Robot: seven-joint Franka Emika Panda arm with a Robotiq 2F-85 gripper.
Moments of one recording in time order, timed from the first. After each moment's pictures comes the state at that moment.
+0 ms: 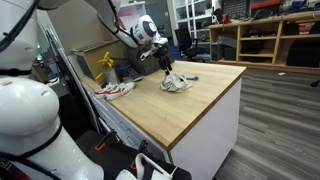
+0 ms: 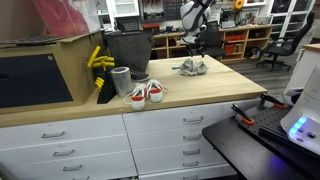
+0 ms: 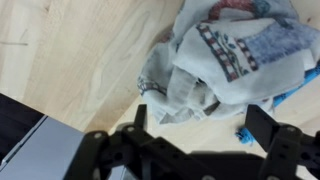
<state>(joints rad) 0.14 0.52 -0.14 -1.78 -0.32 2.26 1.50</state>
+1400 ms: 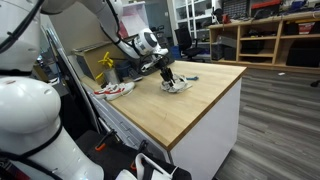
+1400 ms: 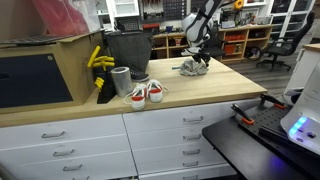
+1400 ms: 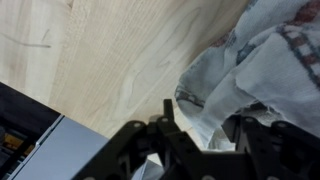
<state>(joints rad) 0.19 0.56 -0.19 -1.87 -0.42 2.27 1.60</state>
